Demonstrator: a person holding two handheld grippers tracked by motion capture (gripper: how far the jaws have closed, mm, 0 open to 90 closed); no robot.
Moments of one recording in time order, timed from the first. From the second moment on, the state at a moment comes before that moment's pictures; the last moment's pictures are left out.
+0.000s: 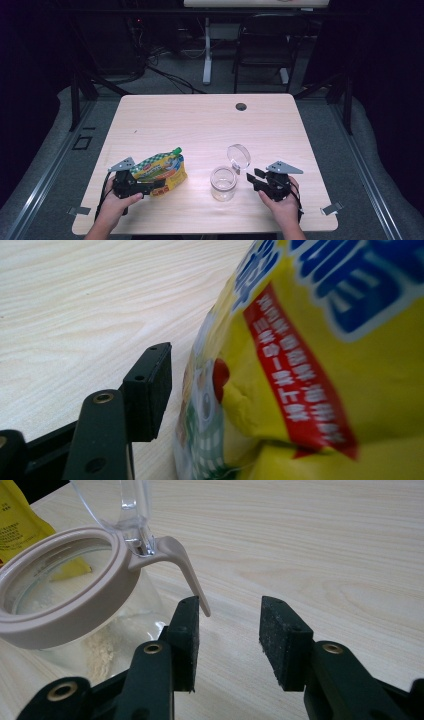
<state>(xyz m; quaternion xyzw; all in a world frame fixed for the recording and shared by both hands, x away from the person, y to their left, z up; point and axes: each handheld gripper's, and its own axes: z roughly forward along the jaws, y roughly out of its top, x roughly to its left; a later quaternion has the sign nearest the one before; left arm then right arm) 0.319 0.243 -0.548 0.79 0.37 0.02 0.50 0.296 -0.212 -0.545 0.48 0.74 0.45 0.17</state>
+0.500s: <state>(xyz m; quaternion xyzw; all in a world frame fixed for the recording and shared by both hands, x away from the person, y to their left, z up) 0.323 0.240 -0.563 0.79 0.35 0.01 0.50 0.296 -0.210 -0.546 0.47 0.74 0.44 0.17</state>
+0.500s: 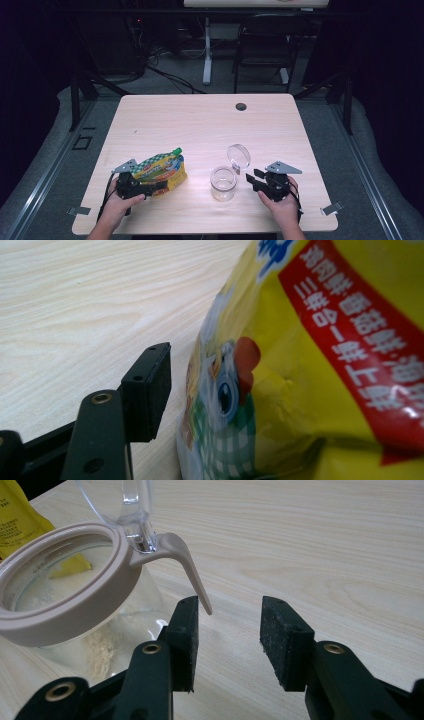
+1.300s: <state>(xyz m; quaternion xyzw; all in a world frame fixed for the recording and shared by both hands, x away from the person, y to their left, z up) 0.329 0.234 -0.574 0.79 0.35 0.00 0.50 0.296 -0.209 -0.548 0.47 0.74 0.44 0.17</state>
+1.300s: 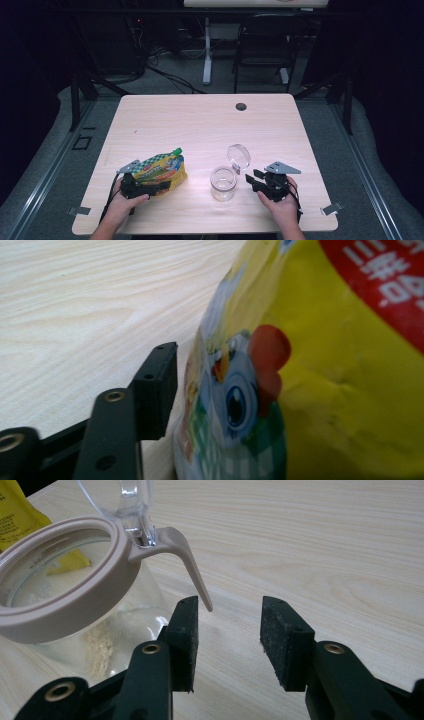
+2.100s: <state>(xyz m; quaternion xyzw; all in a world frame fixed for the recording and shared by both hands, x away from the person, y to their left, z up) 0.327 0.230 -0.577 0.78 0.35 0.02 0.52 0.297 -0.209 -0.548 0.47 0.74 0.44 0.17</state>
